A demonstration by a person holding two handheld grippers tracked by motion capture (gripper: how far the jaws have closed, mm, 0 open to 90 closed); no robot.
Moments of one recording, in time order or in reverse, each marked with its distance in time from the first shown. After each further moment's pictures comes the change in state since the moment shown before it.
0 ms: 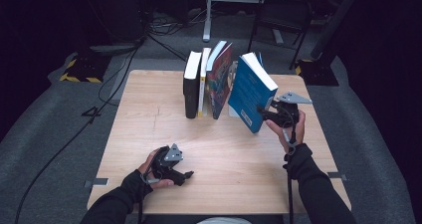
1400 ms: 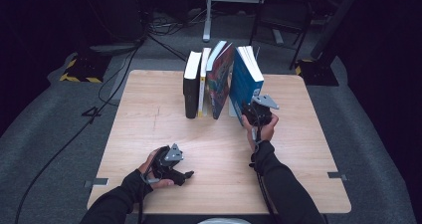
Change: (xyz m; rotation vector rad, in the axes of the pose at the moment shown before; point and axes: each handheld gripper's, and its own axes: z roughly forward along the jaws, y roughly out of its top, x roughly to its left) left arm 0.000 0.001 0.001 0.000 -0.001 0.003; right arm 0.053 -0.007 0.067 -0.088 -0.260 0.108
